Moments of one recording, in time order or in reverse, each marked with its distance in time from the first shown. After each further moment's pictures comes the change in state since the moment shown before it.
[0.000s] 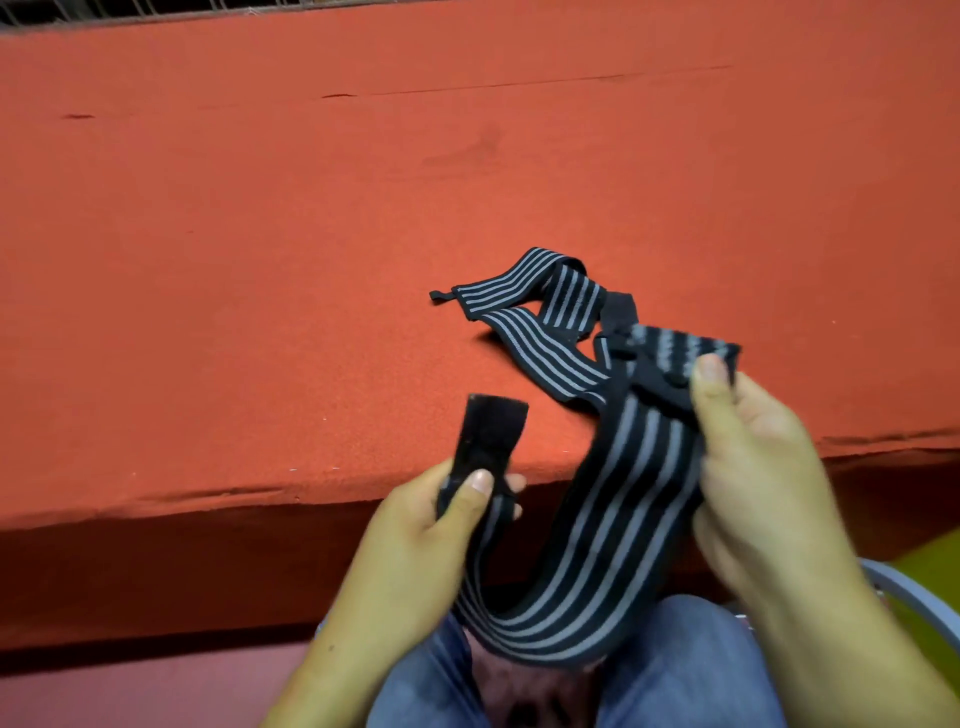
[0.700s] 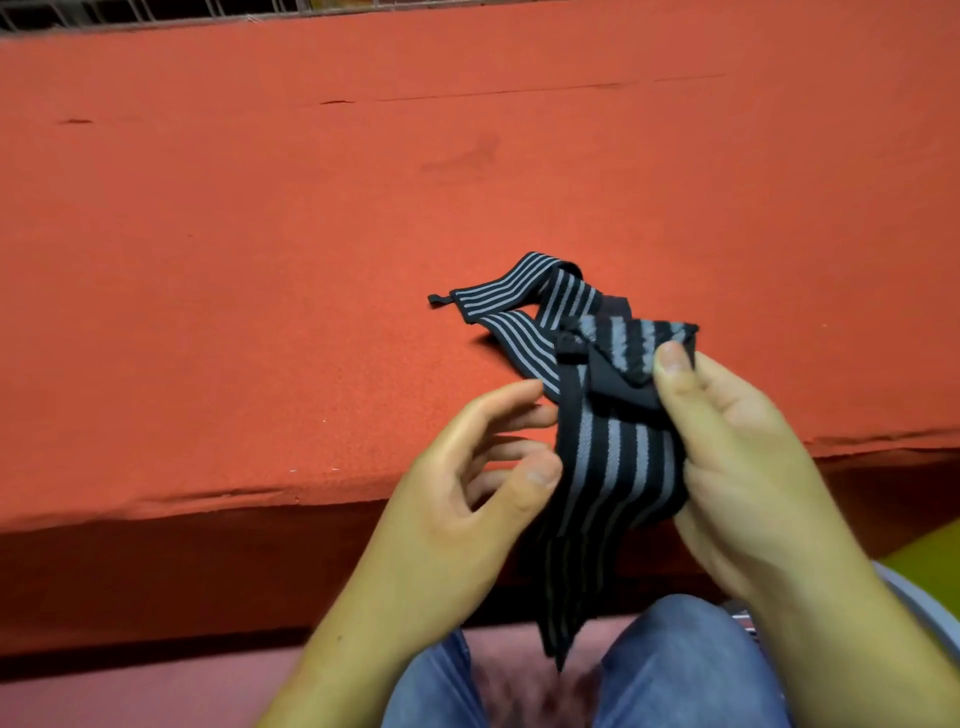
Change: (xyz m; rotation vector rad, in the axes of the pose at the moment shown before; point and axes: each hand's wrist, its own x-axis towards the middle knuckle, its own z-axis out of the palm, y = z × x) left_hand 0.000 0.036 0.008 -0.187 -0.104 0.260; right_hand -0.012 -0.021 0.013 0.132 -0.268 0.018
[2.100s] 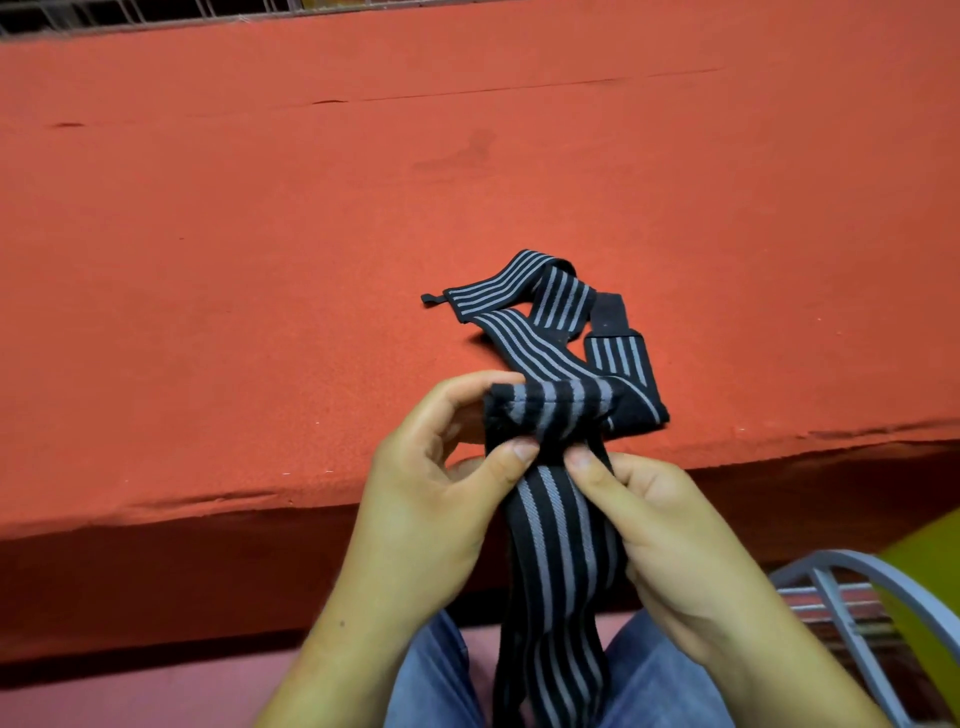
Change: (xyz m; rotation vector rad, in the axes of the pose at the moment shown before) left_hand 0.011 0.006 0.006 -0.052 0.175 0.113; right_hand -0.023 0.034 -0.008 -0.168 -0.062 0.335
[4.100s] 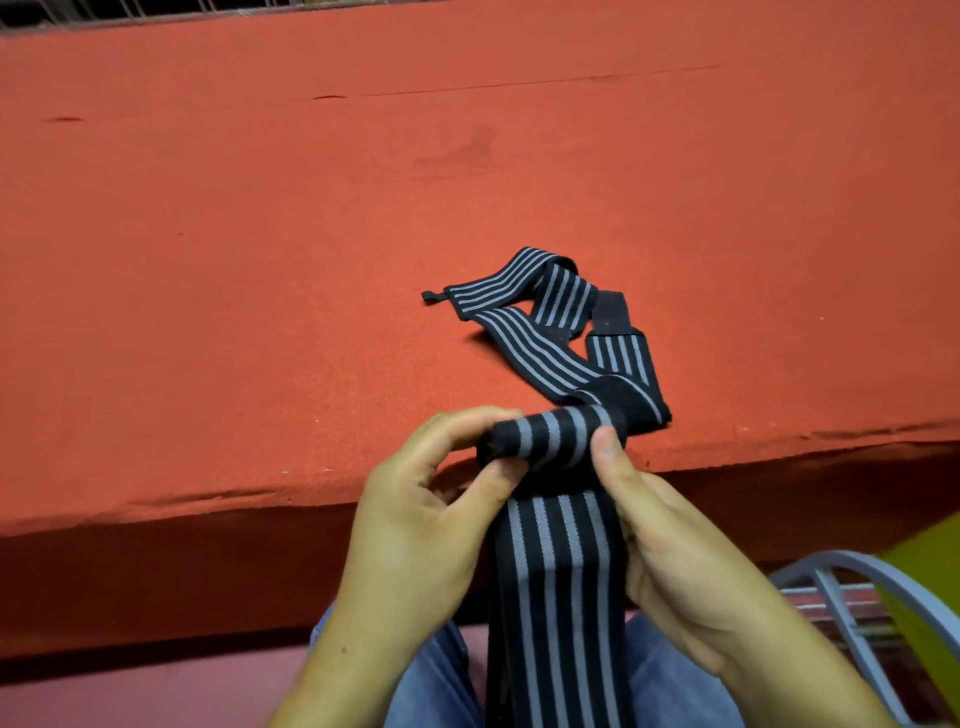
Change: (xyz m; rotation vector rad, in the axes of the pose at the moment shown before) left_hand -0.010 -0.017 -0.006 0.098 0.029 0.030; right_hand -0.006 -0.007 0.003 0.052 -0.199 0.121
